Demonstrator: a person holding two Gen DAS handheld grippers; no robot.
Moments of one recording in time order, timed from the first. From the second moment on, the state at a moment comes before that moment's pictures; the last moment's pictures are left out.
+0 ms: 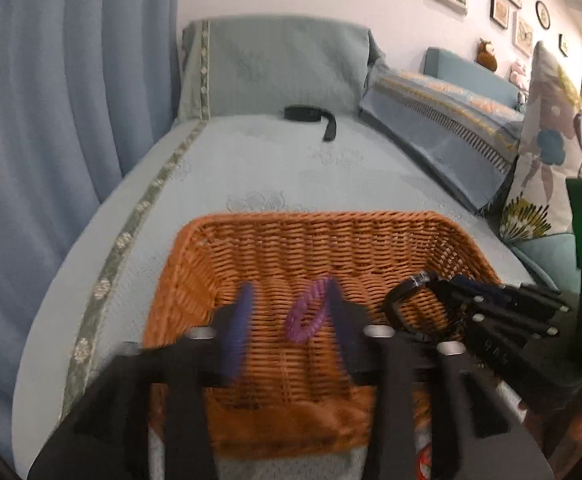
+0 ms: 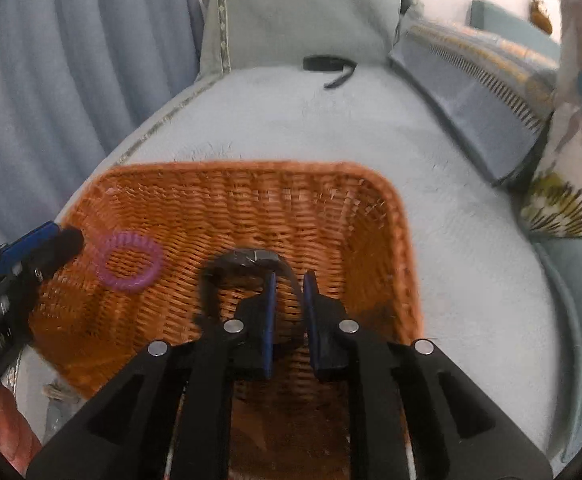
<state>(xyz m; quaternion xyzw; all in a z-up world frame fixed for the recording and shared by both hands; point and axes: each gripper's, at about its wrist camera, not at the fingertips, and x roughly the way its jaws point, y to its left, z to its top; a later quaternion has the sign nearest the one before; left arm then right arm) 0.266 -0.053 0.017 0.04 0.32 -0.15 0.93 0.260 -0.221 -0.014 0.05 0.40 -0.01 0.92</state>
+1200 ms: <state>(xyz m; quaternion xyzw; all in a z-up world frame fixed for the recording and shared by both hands) -0.033 0.025 0.069 0.00 0.23 -0.14 0.96 -0.008 -0.216 0.039 0.02 0.29 0.01 0.96</state>
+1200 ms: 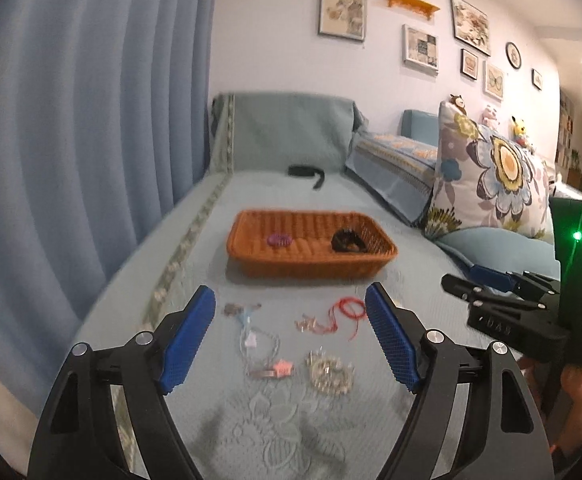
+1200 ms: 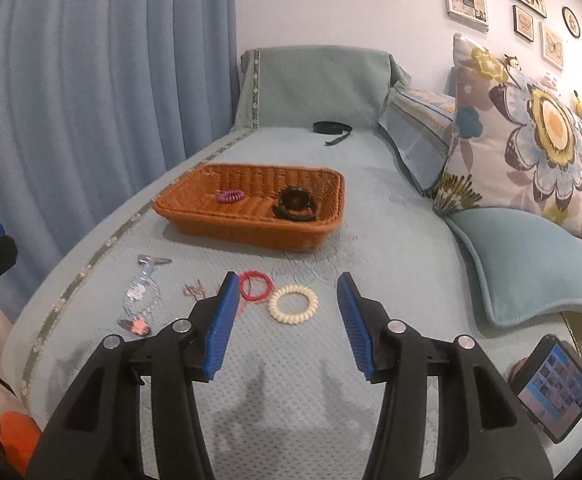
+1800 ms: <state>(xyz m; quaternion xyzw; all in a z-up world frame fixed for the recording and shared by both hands) 0.077 0.067 -0.042 -0.08 0.43 -0.17 0.89 0.072 -0.224 -0.039 0.01 0.36 0.00 0.93</state>
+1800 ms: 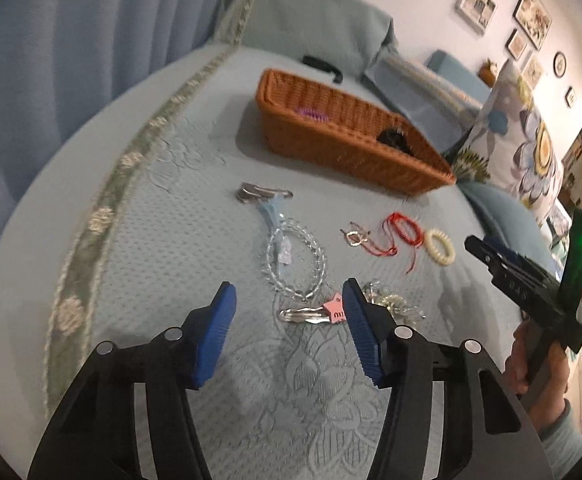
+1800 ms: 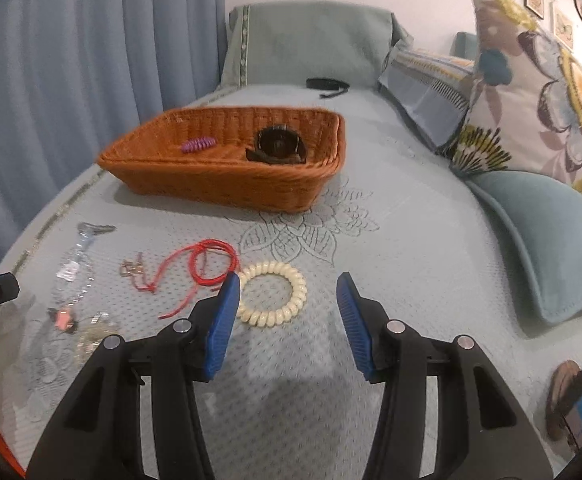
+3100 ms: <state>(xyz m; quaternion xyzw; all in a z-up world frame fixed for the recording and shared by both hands) 0.082 0.043 -0.075 -0.06 0.44 -0.22 0.87 0.119 -0.240 -0.066 0.07 0.43 0.03 0.90</state>
